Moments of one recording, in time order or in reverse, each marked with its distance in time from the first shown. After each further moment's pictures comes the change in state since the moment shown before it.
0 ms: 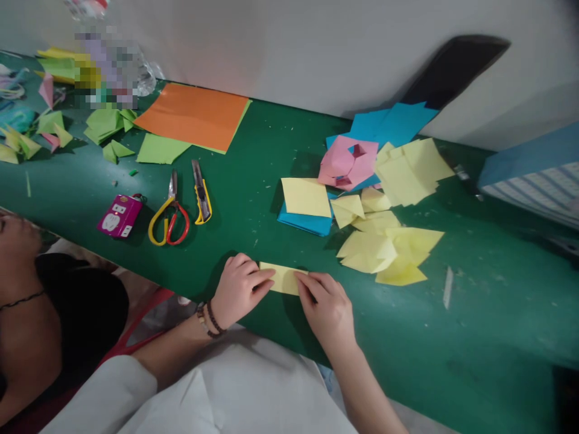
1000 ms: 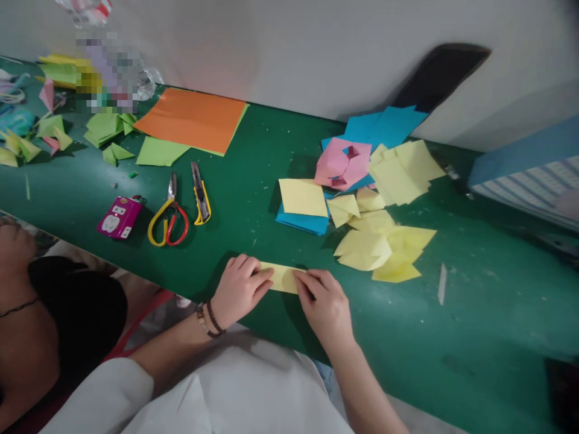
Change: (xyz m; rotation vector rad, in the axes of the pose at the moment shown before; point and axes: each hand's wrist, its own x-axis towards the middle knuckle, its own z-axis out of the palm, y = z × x) left_hand -0.004 -0.001 -0.001 0.109 -0.089 0.052; right_hand -0.002 0.002 0.003 0.050 -0.018 0.053
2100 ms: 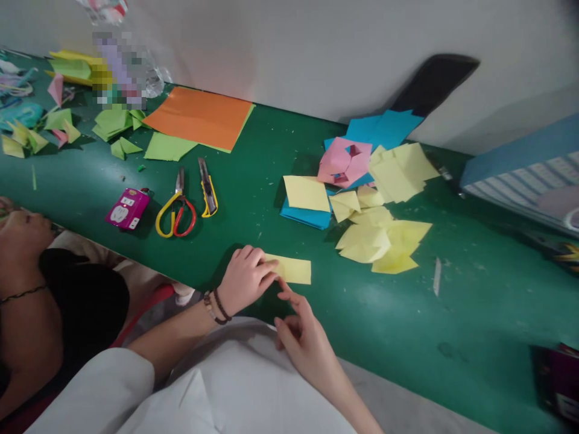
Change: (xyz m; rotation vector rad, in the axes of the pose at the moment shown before) left_hand -0.001 -0.002 0.004 -0.010 0.019 -0.012; right_hand -0.044 -0.066 -0.022 0.788 -0.553 0.542
